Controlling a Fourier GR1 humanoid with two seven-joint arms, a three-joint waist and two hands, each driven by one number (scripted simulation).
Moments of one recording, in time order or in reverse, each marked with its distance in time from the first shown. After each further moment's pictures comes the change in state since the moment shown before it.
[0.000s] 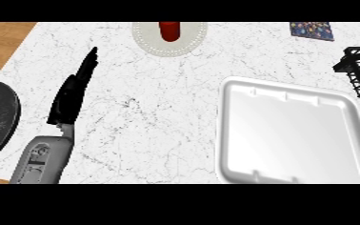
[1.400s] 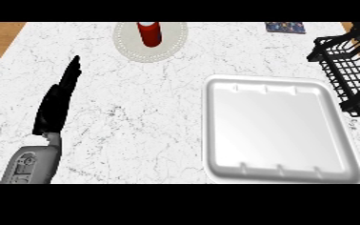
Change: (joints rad) left arm 0.073 0.021 0.068 0.005 0.013 0.018 -0.015; right arm -0.108 -0.102 -0.147 0.429 0.185 0.091 -0.061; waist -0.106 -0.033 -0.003
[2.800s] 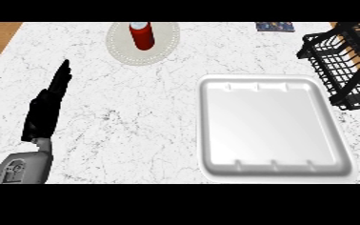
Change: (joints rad) left arm 0.043 0.015 0.036 -0.032 0.008 -0.011 0.019; right arm 0.175 0.130 -0.181 -0.359 0.013 -0.343 0.024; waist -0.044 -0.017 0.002
